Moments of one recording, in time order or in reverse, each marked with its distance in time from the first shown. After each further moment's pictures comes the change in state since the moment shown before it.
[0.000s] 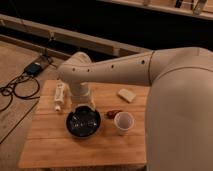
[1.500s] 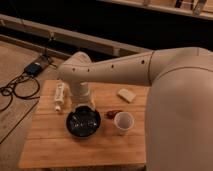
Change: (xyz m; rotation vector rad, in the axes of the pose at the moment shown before) arm -0.005 -0.001 0.004 0.000 0.000 -0.014
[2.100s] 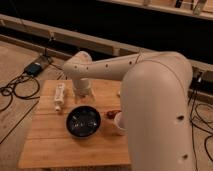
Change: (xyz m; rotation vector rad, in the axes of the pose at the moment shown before) arm -0.090 -0.001 0.045 0.016 -0.059 -0.100
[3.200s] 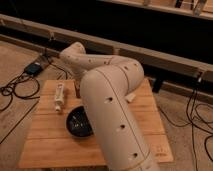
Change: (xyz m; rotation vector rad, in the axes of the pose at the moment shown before) arm -0.151 -0.013 0.035 0.113 -0.081 -0.020
